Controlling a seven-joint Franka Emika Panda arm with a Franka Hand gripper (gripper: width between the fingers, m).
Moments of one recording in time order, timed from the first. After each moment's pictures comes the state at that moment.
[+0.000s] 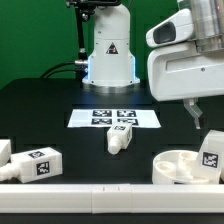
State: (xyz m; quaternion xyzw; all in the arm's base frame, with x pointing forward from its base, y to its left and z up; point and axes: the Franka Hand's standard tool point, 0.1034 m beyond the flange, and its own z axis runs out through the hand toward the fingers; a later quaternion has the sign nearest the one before) arm 0.644 0.120 0.105 -0.96 0.25 -0.04 0.13
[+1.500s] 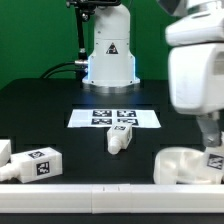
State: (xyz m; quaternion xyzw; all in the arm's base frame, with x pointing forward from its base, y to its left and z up) arm 0.648 0.112 0.080 -0.89 -0.44 -0.11 -0.03
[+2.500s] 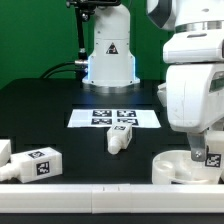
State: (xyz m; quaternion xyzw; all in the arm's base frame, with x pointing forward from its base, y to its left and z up) arm 0.643 0.095 0.066 -0.87 -0.47 -0.10 -0.03
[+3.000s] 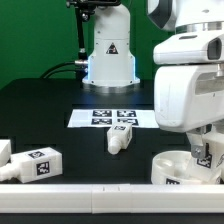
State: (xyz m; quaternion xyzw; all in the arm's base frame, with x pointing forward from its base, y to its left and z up) arm 0.642 0.095 0.066 -0.93 -0.36 -0.10 -0.02
